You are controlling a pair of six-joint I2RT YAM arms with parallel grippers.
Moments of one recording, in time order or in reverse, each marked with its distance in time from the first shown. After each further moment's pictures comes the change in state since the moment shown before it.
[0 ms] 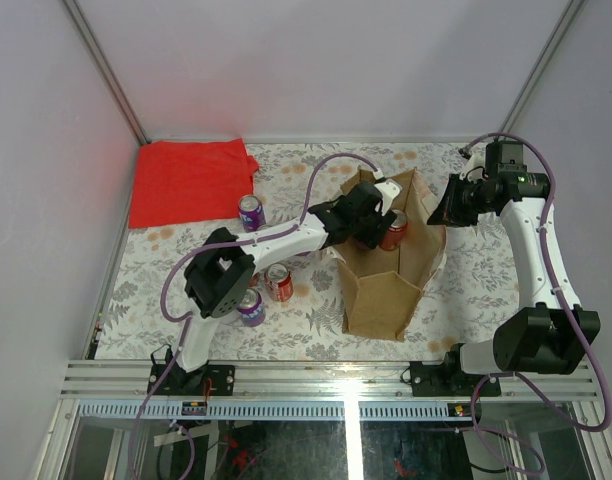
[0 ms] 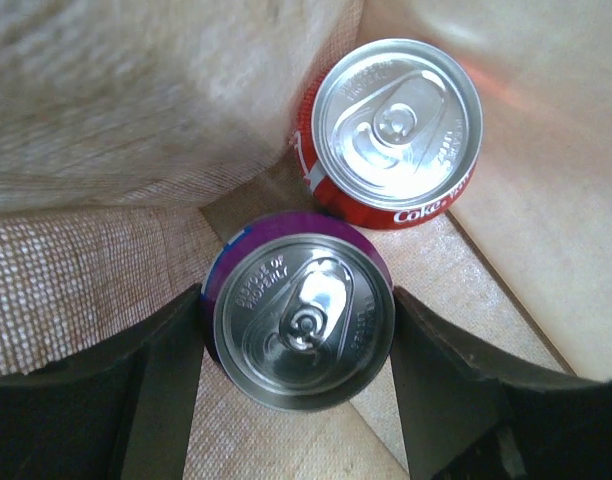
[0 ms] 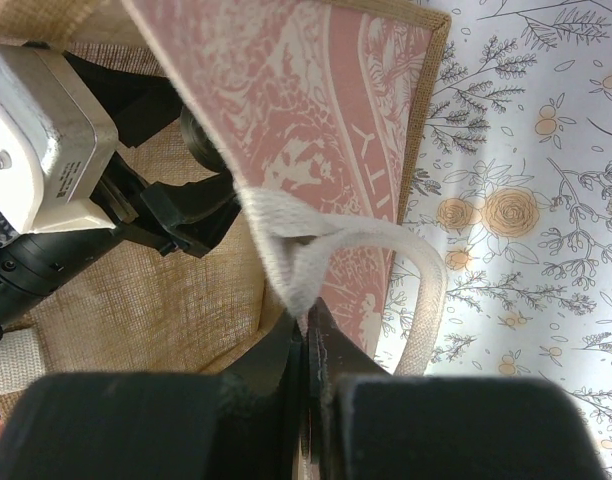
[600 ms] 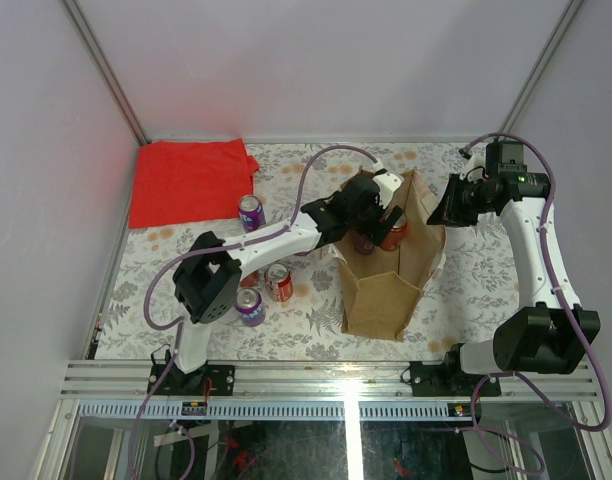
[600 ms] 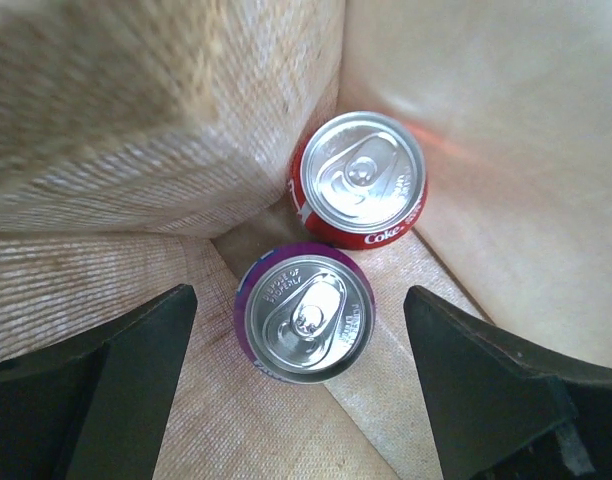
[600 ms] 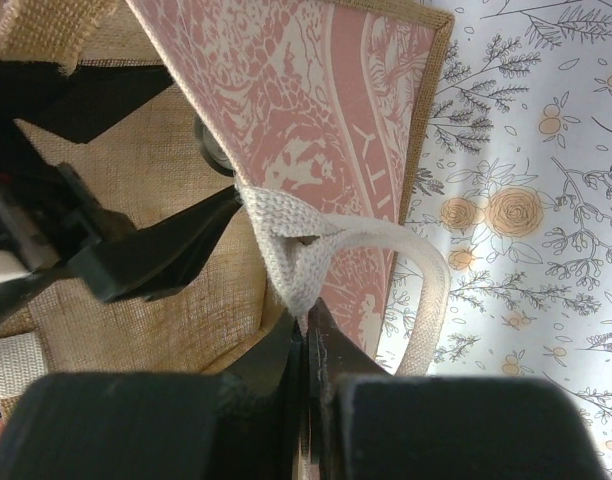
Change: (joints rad) left arm -0.006 -0.066 -0.023 0.045 0.000 0.030; right arm 0.000 0.001 0.000 0.000 -0.006 0.005
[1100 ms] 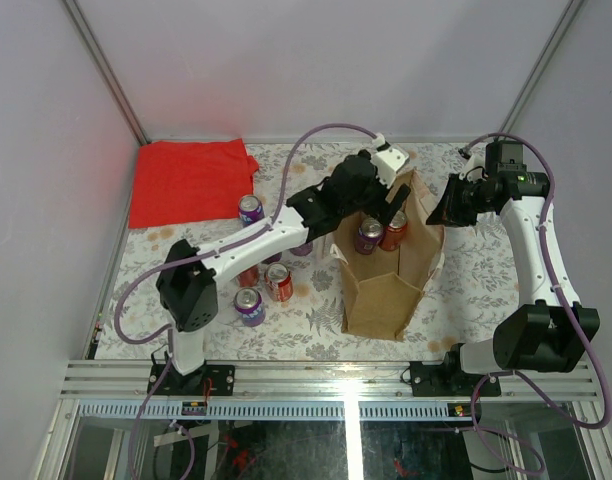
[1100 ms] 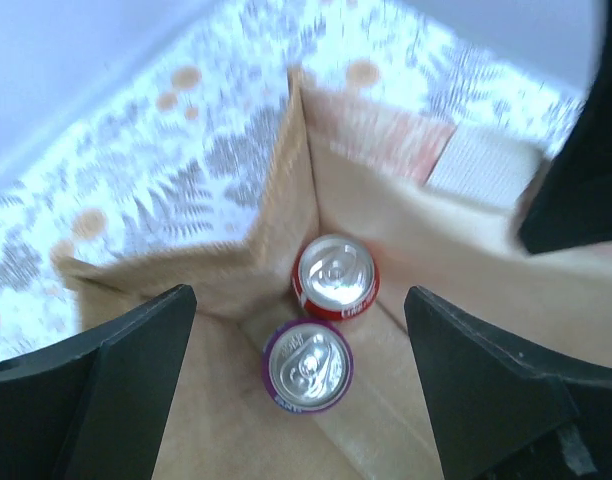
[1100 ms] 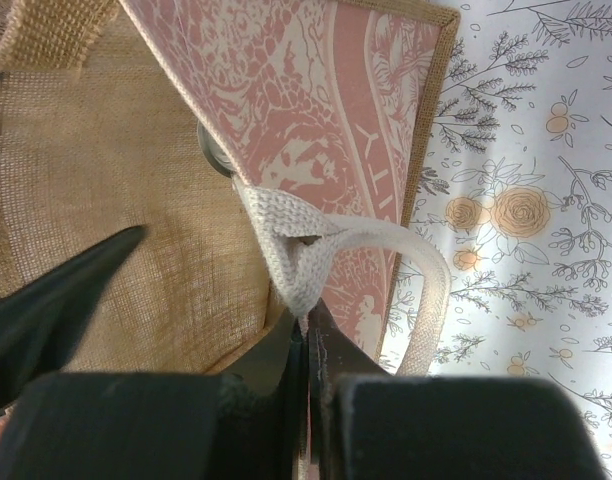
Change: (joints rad) left arm -0.018 -0.110 0.064 0.033 0.013 0.061; right arm 0.000 0.010 0.000 0.000 -0.011 0.003
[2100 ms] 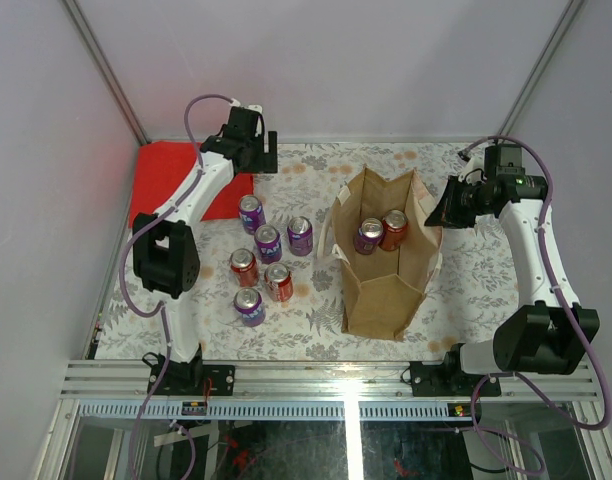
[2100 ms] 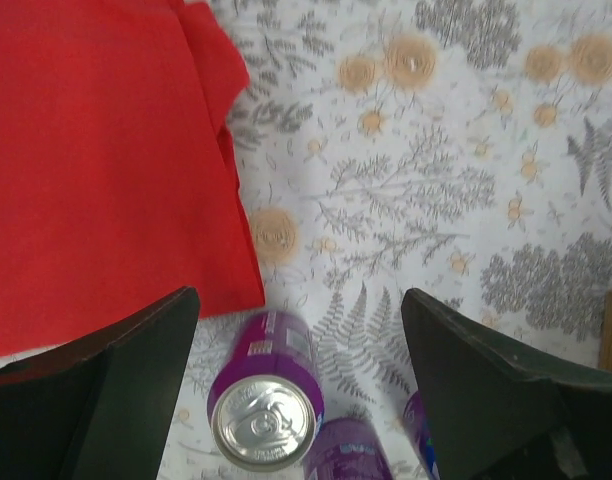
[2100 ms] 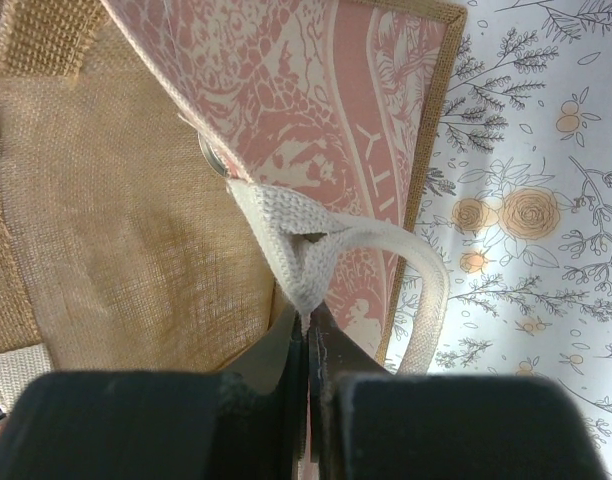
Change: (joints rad) left arm 0.624 0.067 0.128 -0.405 -0.054 -0.219; right arm 0.000 -0.009 -0.037 0.032 -0.014 0.015
